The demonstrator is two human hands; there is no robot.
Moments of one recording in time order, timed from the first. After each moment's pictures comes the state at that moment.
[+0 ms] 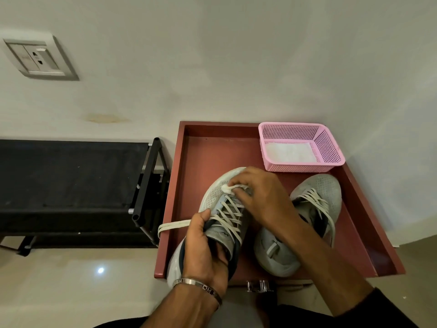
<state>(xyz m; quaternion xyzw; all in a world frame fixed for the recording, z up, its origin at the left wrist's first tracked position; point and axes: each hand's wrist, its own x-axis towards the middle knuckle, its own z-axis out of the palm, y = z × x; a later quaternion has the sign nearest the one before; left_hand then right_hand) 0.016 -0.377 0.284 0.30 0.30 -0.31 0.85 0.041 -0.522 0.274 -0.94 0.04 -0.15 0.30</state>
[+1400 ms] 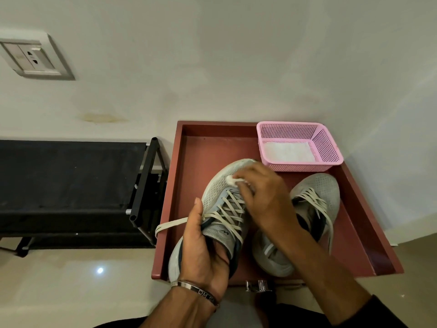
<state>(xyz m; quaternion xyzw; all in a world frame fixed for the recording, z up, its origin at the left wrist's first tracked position) 0.015 -0.376 0.280 0.27 0.22 -0.30 0.89 0.035 -0.517 0.273 -0.93 0.06 -0.24 0.26</state>
